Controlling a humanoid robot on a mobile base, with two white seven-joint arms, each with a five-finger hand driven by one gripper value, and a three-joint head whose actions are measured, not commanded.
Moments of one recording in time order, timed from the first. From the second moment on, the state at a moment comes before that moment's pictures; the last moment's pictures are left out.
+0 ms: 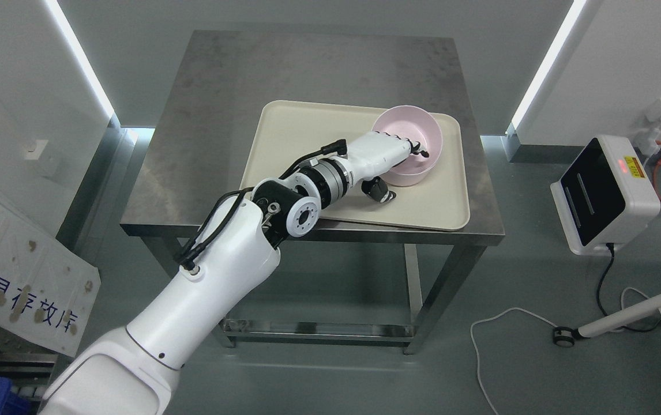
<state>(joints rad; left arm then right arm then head) -0.91 0.00 -0.69 -1.18 -0.77 0.00 -0.40 0.00 0.00 0.00 0.00 0.00 0.03 0.01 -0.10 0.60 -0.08</state>
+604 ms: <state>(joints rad) -0.93 0.00 -0.71 -1.14 -0.77 -0.01 -0.40 0.00 0.00 0.00 0.00 0.00 0.03 0.01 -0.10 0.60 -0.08</state>
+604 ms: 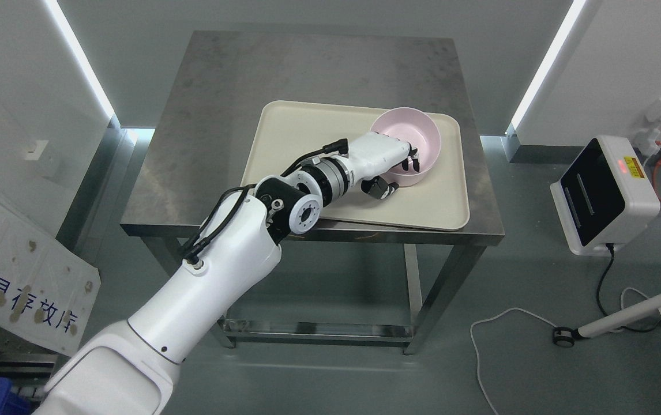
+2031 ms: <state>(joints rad) -0.88 0.00 -0.36 -1.21 -0.75 -0.36 -0.57 0.00 0.00 0.00 0.00 0.00 0.03 0.01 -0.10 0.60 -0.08</state>
